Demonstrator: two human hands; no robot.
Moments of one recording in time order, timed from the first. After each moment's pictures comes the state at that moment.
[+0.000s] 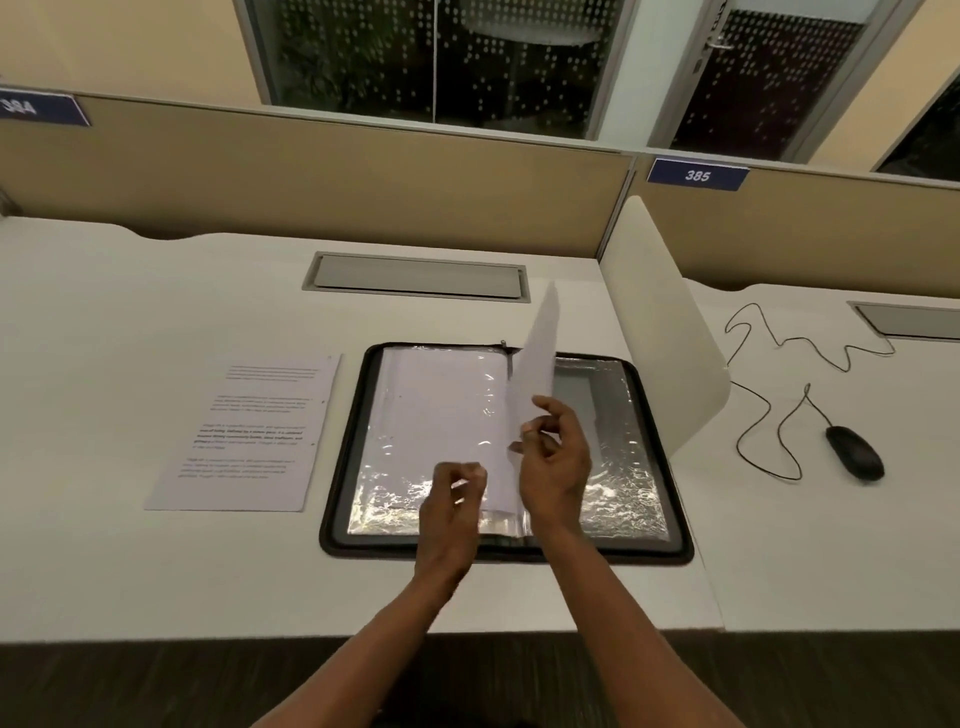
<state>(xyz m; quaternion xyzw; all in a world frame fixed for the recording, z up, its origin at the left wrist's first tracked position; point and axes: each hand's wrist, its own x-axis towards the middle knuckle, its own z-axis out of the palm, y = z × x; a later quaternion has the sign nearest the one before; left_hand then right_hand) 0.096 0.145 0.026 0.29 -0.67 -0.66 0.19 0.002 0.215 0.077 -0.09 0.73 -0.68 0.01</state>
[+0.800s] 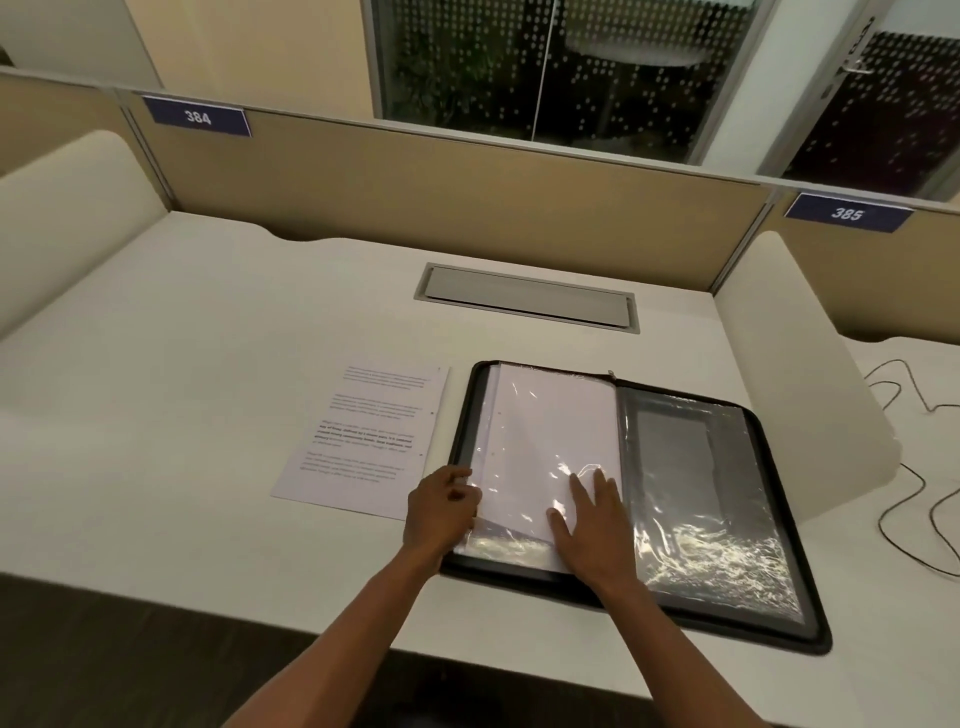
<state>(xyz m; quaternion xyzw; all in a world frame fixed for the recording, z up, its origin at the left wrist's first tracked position) 0.143 -0.005 0.007 0.44 -0.64 -0.62 0.13 0.002 0.170 -0.034 -0.29 0.94 -0.13 0.13</state>
